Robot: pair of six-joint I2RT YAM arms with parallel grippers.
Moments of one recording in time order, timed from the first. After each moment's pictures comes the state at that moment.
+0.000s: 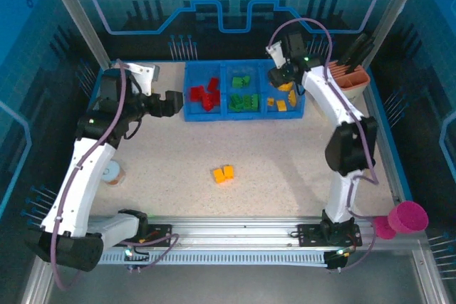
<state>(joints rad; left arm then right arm) -0.13 1.11 1.31 -0.73 0.24 -0.12 0.30 1.92 1.89 -0.84 0.13 -0.30</state>
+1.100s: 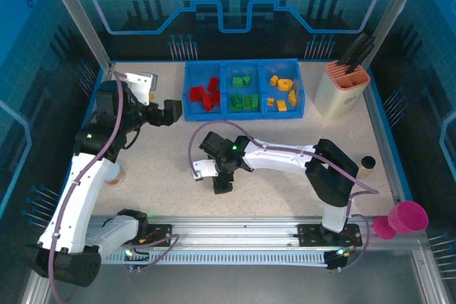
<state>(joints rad) -0.13 1.01 1.19 -0.66 0.27 -0.10 1.03 1.85 1.29 -0.64 -0.09 -0.71</state>
